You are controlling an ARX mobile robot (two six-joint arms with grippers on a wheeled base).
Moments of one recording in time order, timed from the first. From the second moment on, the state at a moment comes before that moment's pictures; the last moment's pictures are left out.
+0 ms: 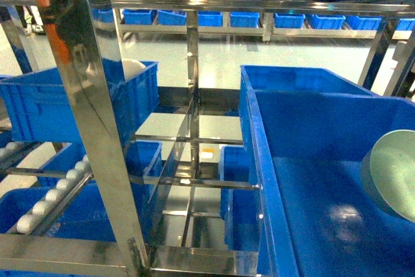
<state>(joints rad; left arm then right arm) 0.00 0.01 0.01 0.00 0.00 0.00 -0.26 1.95 0.72 0.60 -0.47 -0.21</state>
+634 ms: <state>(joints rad) 0.00 0.01 0.01 0.00 0.00 0.00 -0.18 2.00 0.73 0.62 -0.43 -0.20</state>
